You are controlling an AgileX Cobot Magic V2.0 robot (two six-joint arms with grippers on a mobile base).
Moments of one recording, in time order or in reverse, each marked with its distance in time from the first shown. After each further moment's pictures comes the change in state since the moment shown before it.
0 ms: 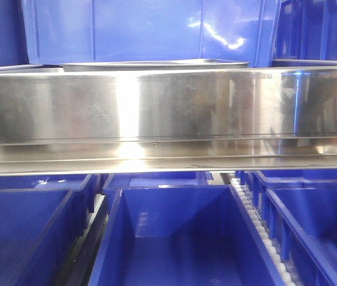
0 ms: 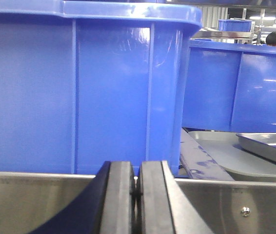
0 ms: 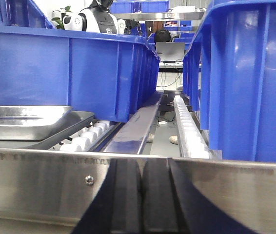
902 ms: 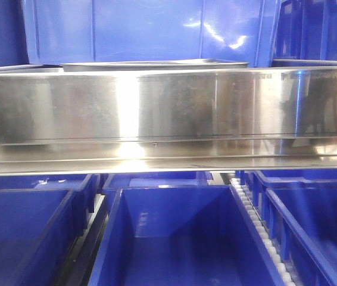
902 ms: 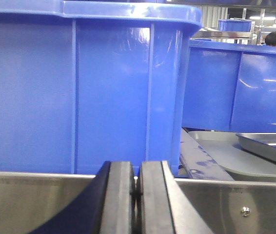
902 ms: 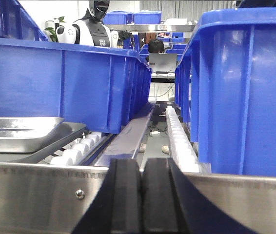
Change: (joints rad) left arm 0.000 0.000 0.000 0.000 0.000 0.000; right arm 0.000 0.000 0.000 0.999 -0.030 -1.018
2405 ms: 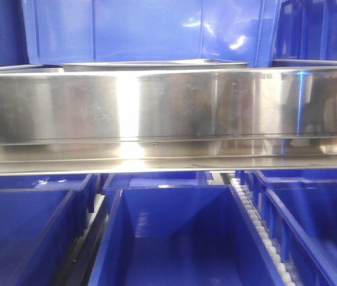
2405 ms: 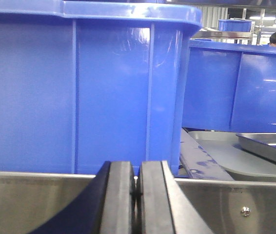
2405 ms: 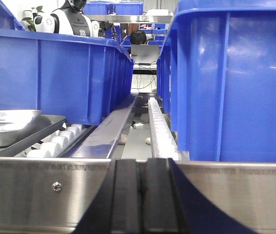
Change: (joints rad) left arm 0.000 0.000 0.000 0.000 0.000 0.000; right arm -0.076 0.000 0.000 0.002 0.040 -0.004
